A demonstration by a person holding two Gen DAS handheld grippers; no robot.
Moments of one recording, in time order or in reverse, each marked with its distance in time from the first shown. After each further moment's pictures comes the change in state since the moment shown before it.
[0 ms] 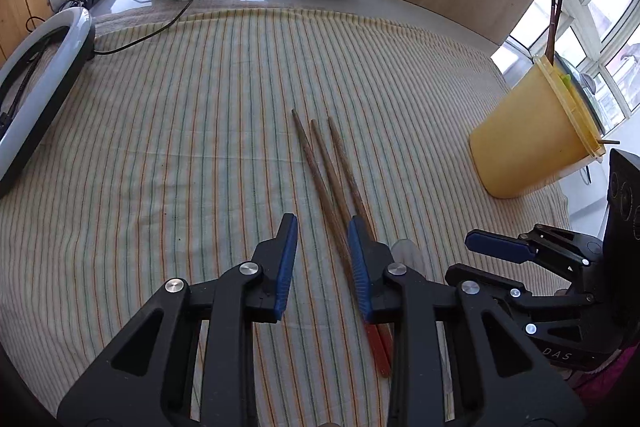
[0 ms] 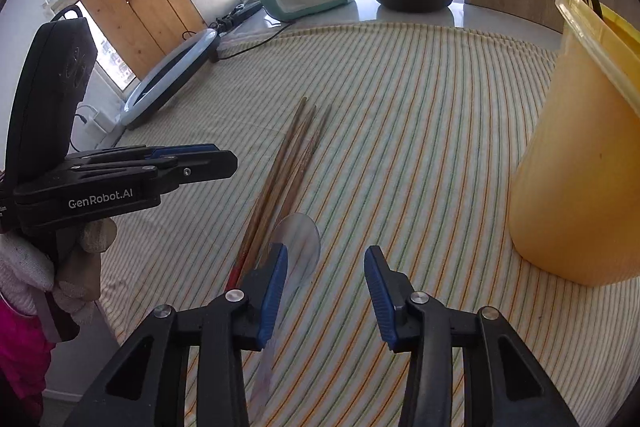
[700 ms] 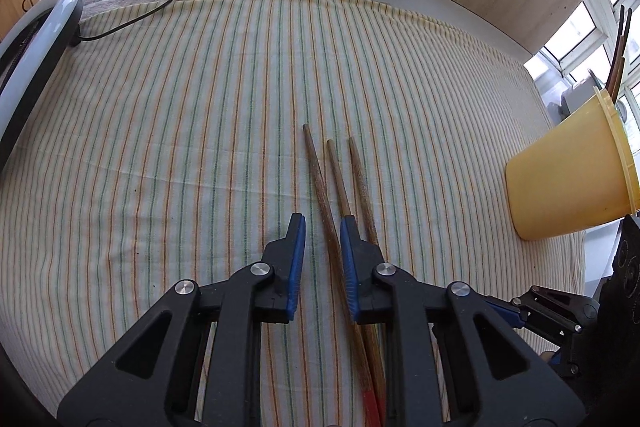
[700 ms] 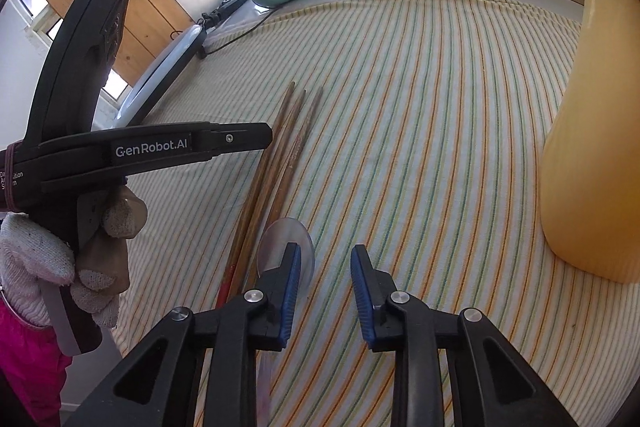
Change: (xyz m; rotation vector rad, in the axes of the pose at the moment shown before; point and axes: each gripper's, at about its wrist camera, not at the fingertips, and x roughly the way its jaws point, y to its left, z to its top) left arm 0.049 0.002 0.034 -0.073 0.051 0.062; right arm 0.027 -0.014 0.006 0.069 0.044 0.056
